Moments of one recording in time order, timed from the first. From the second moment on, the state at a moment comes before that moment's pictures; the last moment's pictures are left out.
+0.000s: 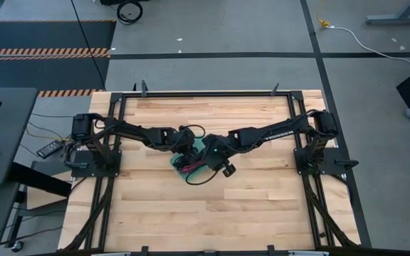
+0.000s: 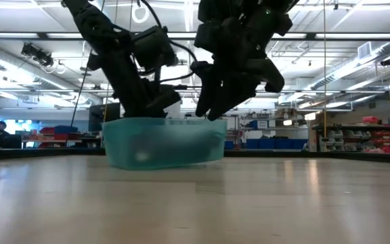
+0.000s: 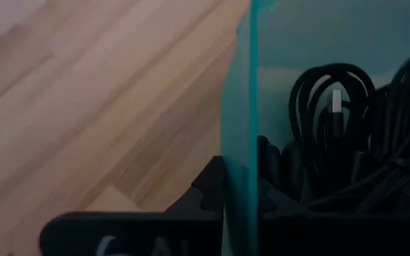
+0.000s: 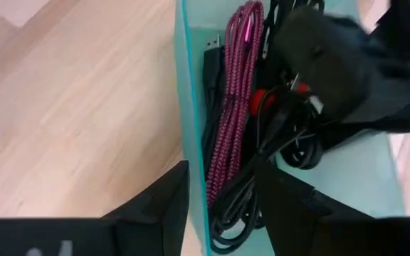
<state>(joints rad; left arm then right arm) 0.12 1.73 0.86 -0.11 -0.18 -0.57 0.03 1.81 1.26 -0.43 -0.03 -0.63</state>
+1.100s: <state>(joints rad) 0.10 1.59 0.88 -0.23 -0.22 -0.48 -0.03 1.81 1.26 -0.55 -0.08 -0.54</state>
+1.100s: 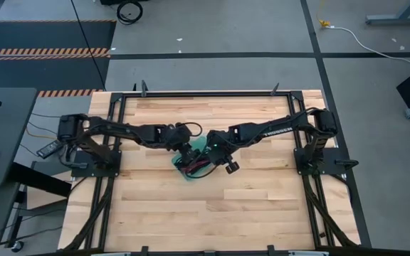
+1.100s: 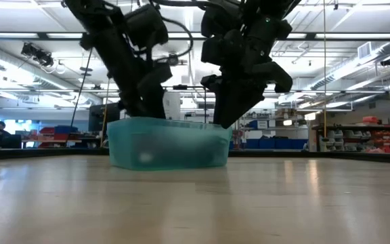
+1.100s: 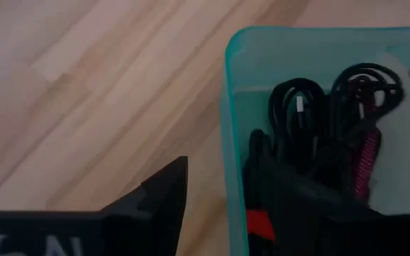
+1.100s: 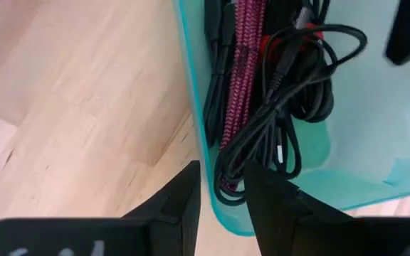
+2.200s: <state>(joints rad) -0.17 1.18 0.88 -0.60 -0.77 -0.64 -0.01 1.77 1.06 -0.45 -0.02 -0.21</state>
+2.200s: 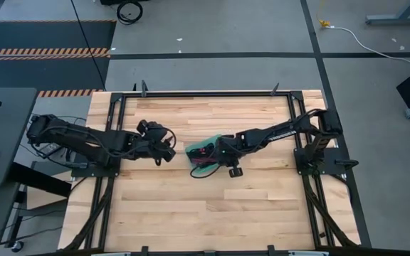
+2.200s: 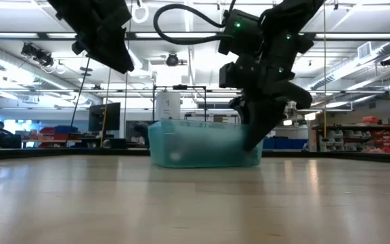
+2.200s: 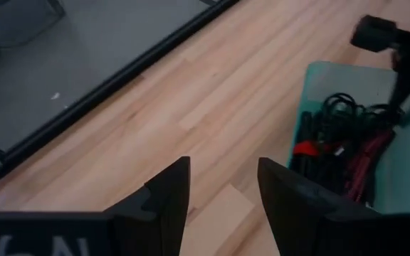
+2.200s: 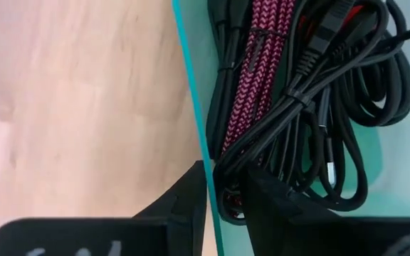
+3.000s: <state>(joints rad) -0.10 1.18 0.88 -0.59 -0.83 -0.56 0.08 1.77 1.06 -0.37 0.07 0.21</state>
